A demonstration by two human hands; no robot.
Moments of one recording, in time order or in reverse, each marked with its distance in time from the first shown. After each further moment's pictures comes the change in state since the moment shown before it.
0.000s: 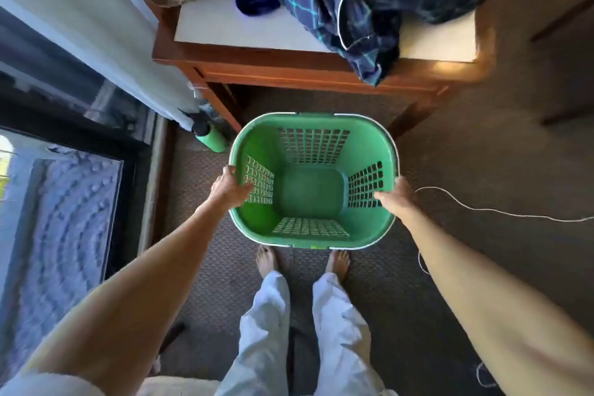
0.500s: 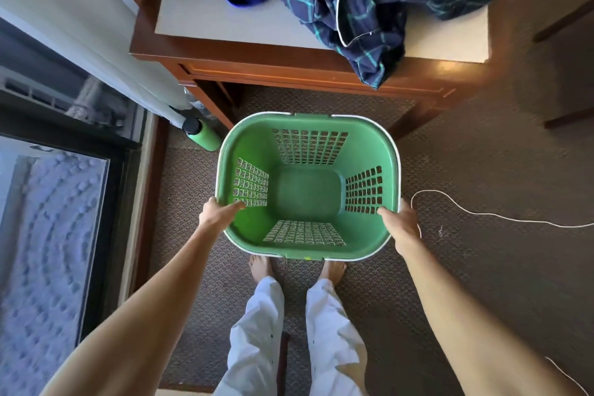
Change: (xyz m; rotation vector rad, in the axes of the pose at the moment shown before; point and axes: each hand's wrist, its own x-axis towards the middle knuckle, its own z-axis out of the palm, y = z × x) left_hand 0.027 -0.039 0.049 -0.327 0.011 -0.261; right_hand 0.017 0.040 0.028 0.344 0.040 0.168
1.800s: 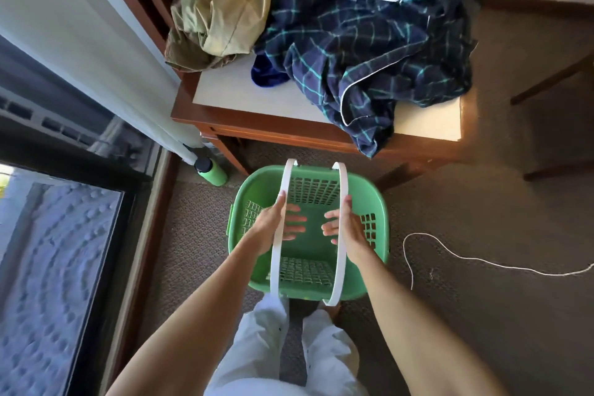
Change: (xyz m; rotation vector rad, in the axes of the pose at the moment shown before) left_hand -0.088 0.131 -0.007 -0.533 -0.559 0.137; right_hand -0.081 -0.145 0.039 0.195 -0.367 -0.069
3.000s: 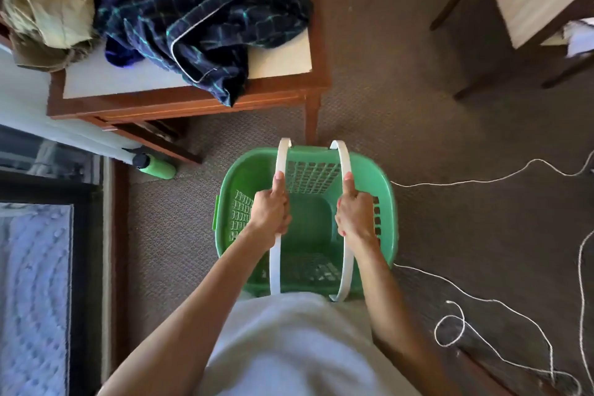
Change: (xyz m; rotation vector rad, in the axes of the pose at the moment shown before) left_hand -0.129 -0.057 0.292 0.093 0.119 0.118; right_hand -0.117 0.101 -0.251 0.083 0.394 -0.128
